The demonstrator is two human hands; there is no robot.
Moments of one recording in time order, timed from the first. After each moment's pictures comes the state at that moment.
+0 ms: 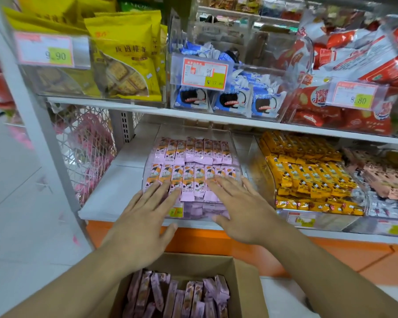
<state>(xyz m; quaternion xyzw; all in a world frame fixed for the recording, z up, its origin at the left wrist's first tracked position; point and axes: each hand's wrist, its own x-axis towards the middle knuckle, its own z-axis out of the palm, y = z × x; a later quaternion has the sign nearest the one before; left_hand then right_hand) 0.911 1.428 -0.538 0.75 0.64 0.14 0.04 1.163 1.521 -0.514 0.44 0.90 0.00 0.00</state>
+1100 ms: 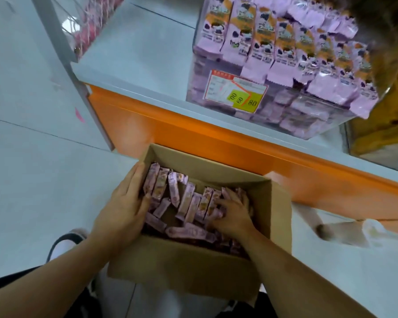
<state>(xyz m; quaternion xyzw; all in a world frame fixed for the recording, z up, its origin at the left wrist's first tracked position) 0.862 1.334 -0.806 0.51 0.76 0.25 0.31 1.146 1.452 -0.851 0.59 0.75 -0.27 0.16</state>
